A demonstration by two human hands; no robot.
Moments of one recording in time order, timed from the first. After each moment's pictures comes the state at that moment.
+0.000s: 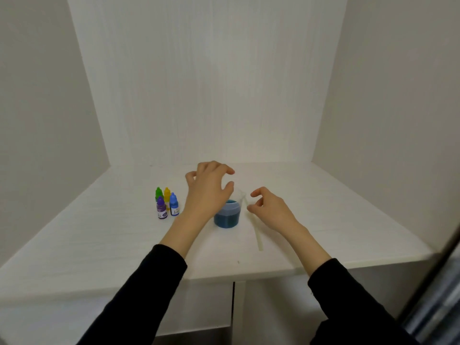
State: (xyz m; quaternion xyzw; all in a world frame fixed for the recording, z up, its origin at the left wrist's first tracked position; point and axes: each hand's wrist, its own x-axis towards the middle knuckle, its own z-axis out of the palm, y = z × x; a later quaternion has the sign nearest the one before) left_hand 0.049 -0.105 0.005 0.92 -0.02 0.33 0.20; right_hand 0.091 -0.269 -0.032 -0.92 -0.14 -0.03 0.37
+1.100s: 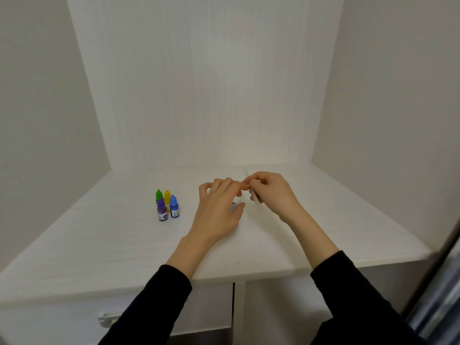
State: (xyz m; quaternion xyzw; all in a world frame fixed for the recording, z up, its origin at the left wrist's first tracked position) left_hand 0.022 -0.123 -0.019 0.90 -0.15 0.36 0.21; right_hand 0.064 -0.265 0.022 -0.82 -0.18 -0.07 0.53
